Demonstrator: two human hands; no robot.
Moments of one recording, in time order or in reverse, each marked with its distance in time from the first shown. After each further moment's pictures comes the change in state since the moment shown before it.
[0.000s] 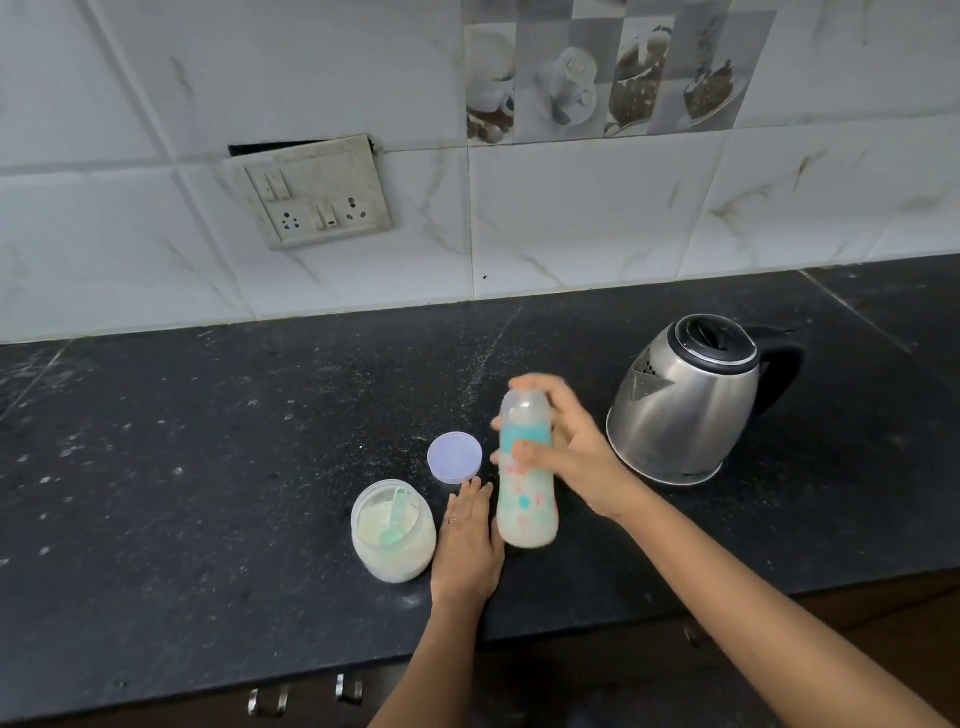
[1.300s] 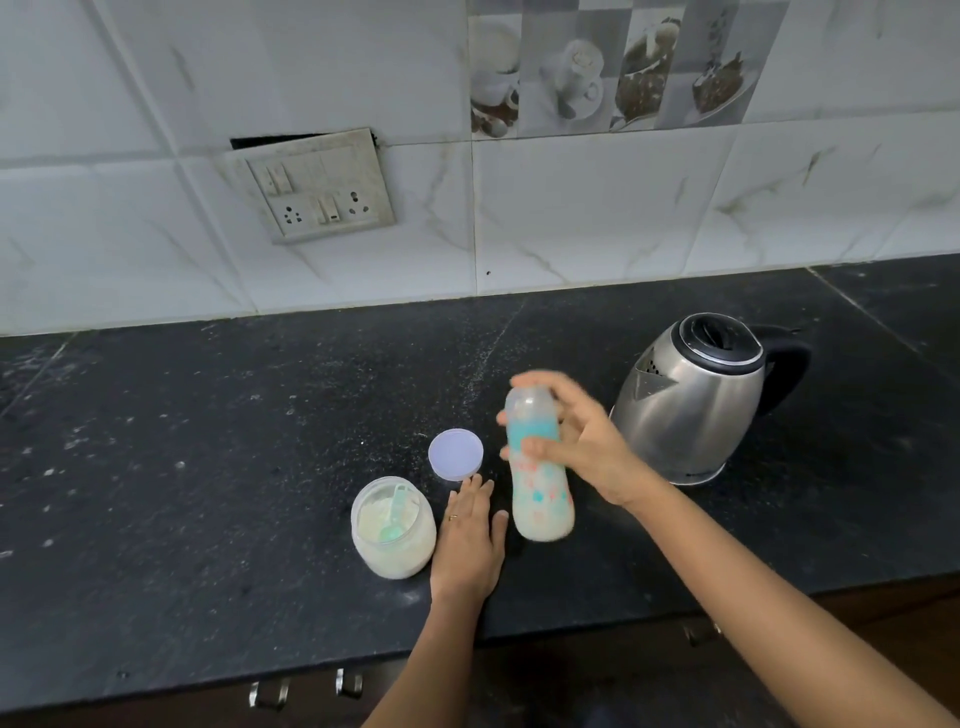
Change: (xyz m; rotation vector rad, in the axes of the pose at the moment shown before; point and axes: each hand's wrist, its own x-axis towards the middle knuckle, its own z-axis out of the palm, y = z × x) left_hand 0.001 -0.004 0.003 0.017 0.005 -0.015; right_hand 0.005 -0.008 -0.012 -0.017 -0.055 0.004
